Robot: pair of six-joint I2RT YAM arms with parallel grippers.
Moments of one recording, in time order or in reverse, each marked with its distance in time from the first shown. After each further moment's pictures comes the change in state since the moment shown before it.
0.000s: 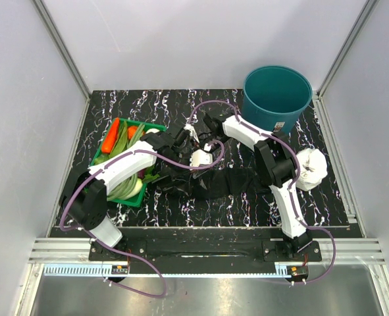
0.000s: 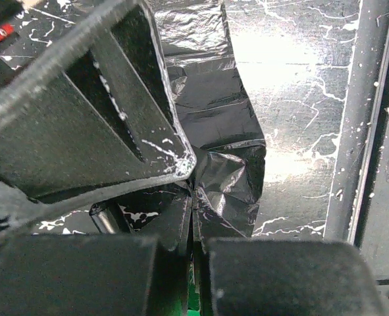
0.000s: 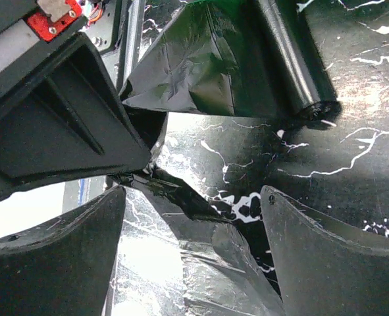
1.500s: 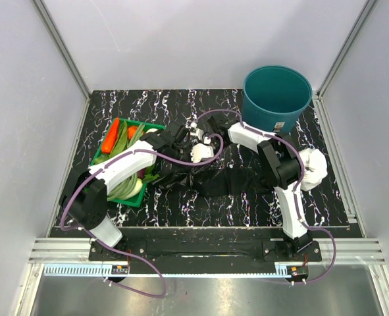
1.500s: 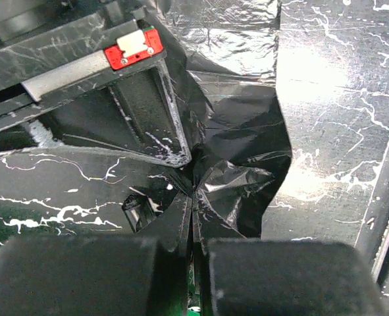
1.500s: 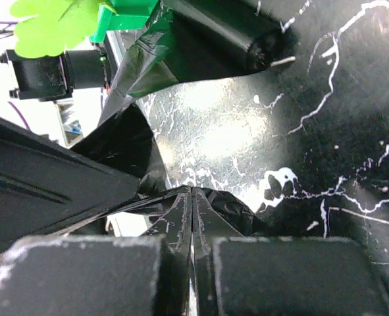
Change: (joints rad) left arm 0.004 0.000 0.001 0.105 -0.080 -0.091; right arm -0.021 -0.063 -0.208 0.367 0.076 0.739
